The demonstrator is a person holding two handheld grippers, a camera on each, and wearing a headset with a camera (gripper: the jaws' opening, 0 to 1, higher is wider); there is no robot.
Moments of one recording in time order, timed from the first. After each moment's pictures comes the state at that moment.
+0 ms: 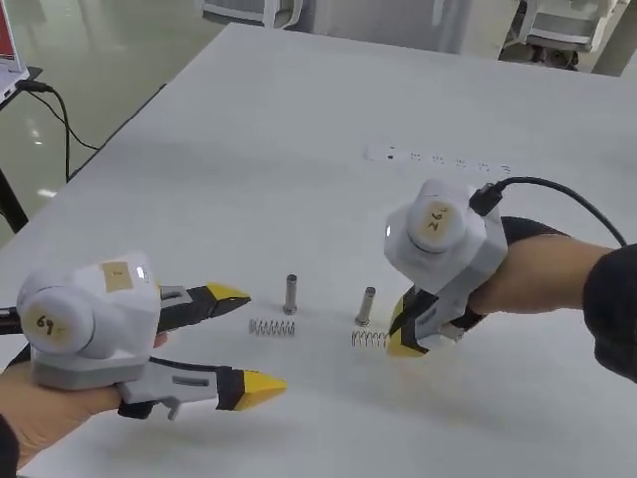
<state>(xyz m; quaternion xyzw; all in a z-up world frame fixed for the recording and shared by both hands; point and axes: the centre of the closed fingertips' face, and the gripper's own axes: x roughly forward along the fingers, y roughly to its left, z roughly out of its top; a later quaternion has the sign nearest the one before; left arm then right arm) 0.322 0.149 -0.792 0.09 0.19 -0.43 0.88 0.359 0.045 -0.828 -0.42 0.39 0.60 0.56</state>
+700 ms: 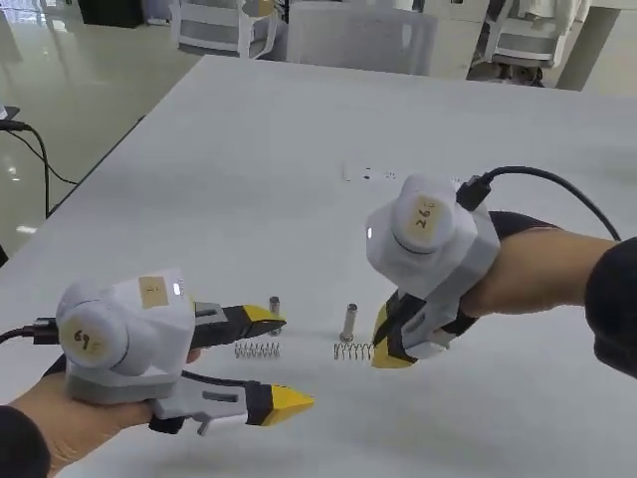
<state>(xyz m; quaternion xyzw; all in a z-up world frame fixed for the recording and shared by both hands) 0.321 0.104 -0.776 0.11 0.17 -0.49 0.85 0.337 0.050 -0.795 -0.43 0.37 0.61 0.56</state>
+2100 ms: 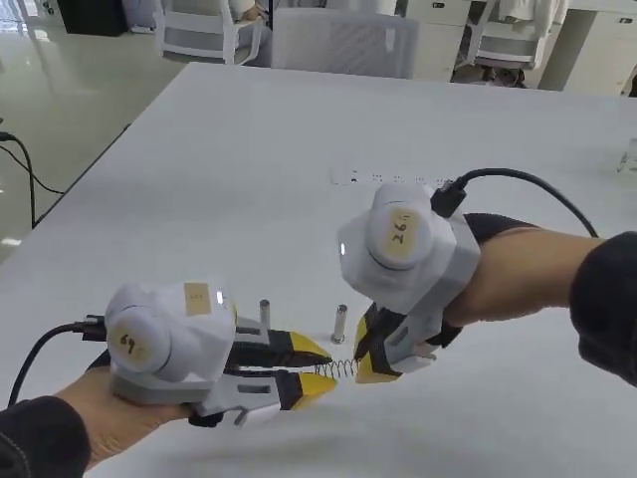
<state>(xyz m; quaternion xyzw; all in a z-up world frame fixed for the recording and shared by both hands) 0.314 0.068 -0.776 0.14 0.15 -0.55 0.81 0.316 0.059 -0.790 -0.45 0.35 0.63 0.53</state>
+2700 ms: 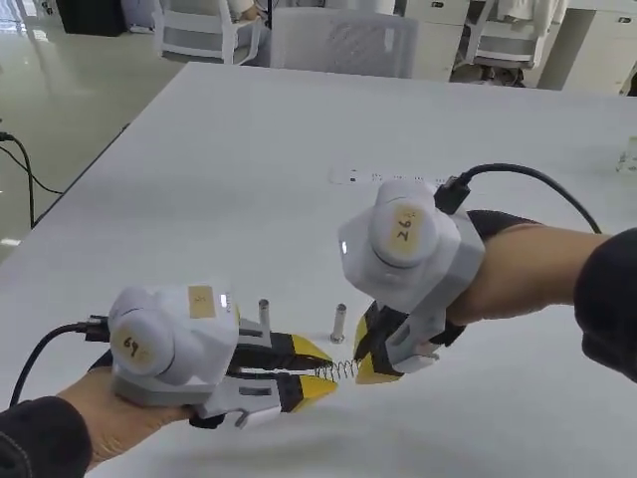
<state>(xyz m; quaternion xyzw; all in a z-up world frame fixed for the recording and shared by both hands) 0.312 0.066 -0.777 0.15 0.15 -0.55 0.80 0.313 0.058 -0.786 -0.44 0.35 0.64 0.53</state>
